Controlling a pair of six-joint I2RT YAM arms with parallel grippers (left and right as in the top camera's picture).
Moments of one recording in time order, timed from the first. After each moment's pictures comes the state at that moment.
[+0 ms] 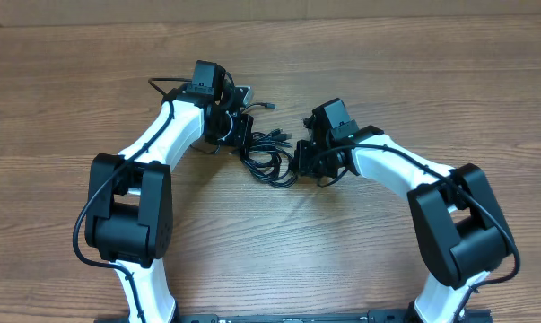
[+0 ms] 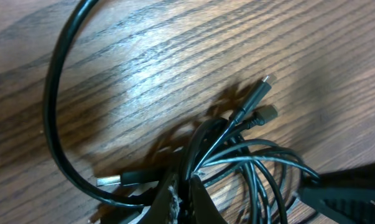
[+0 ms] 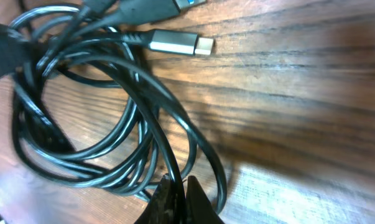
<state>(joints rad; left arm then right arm) -0.22 2.03 1.42 -0.67 0.42 -0.04 0.43 1.91 1.13 -0.41 -0.44 0.56</state>
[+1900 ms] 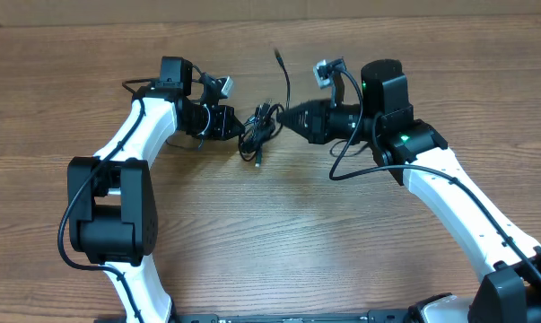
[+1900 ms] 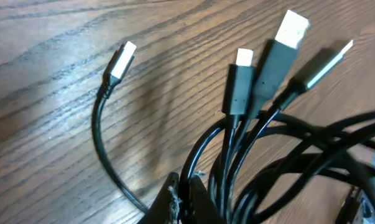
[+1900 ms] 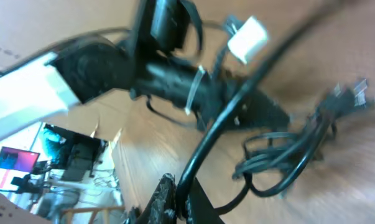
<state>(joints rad) -0.09 2.02 1.43 -0.68 0.70 0.04 0.35 1.54 1.14 -0.18 -0.85 0.48</state>
